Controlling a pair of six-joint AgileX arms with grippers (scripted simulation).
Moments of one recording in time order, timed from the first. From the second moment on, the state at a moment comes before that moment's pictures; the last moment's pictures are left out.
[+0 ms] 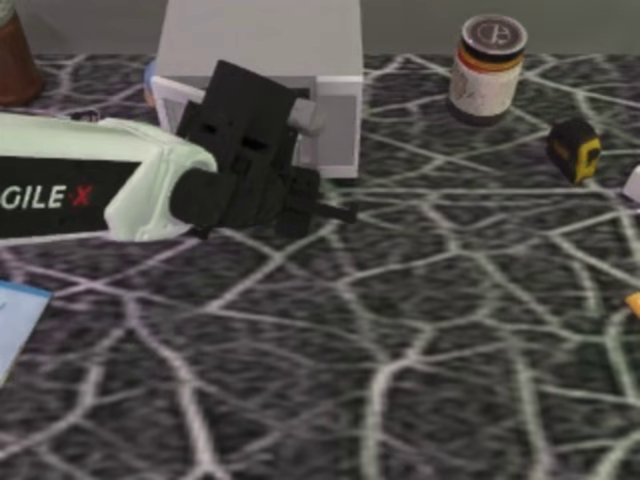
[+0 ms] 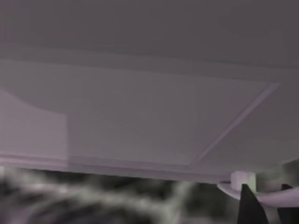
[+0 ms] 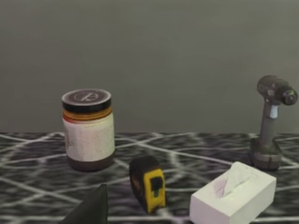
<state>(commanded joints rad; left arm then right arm) -0.56 1.85 1.09 -0.10 -0.11 -0.16 0.00 0.00 0.00 0.00 0.00 0.00</state>
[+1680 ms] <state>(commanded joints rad) -0.55 1.83 1.06 -0.09 -0.07 -0.13 0.00 0.00 0.00 0.00 0.00 0.00</state>
